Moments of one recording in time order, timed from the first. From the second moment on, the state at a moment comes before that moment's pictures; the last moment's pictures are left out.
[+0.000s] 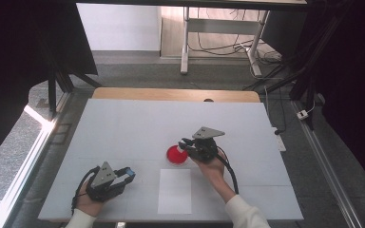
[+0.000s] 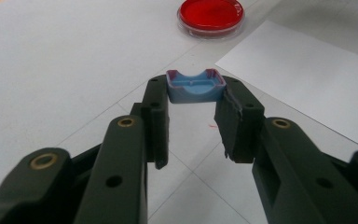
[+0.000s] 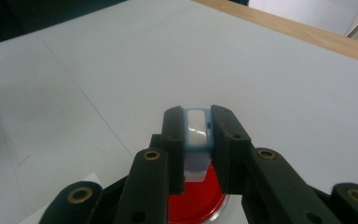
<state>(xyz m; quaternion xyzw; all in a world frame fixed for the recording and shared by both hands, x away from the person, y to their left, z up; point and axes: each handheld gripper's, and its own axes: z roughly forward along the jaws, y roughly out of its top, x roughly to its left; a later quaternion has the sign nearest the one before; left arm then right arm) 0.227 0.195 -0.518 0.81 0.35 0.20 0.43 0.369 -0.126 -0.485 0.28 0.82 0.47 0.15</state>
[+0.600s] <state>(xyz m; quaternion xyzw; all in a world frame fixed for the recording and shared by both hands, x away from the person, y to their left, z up) 0.228 0.195 -0.519 0.81 0.35 0.20 0.43 0.376 -0.124 -0.492 0.29 0.83 0.45 0.15</state>
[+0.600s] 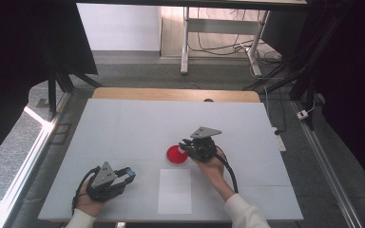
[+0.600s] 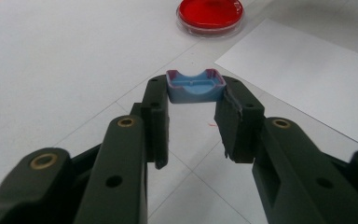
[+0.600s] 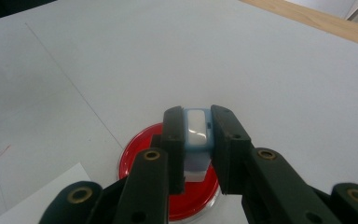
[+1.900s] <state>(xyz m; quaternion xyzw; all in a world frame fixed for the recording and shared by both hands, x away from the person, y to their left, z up) 0.227 0.195 -0.519 0.81 0.35 0.20 0.43 0.377 -0.121 -0.501 0.29 0.84 0.43 0.14</state>
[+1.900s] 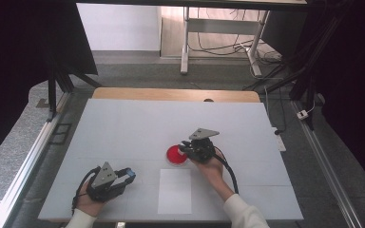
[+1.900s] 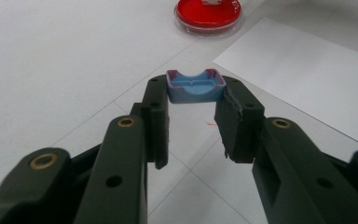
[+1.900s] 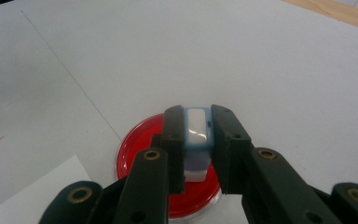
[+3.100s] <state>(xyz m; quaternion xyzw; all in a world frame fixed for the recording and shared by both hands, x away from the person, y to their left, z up) 0.227 0.194 -0.519 0.81 0.35 0.20 0.42 0.374 -0.120 -0.504 0.28 0.85 0.43 0.15</state>
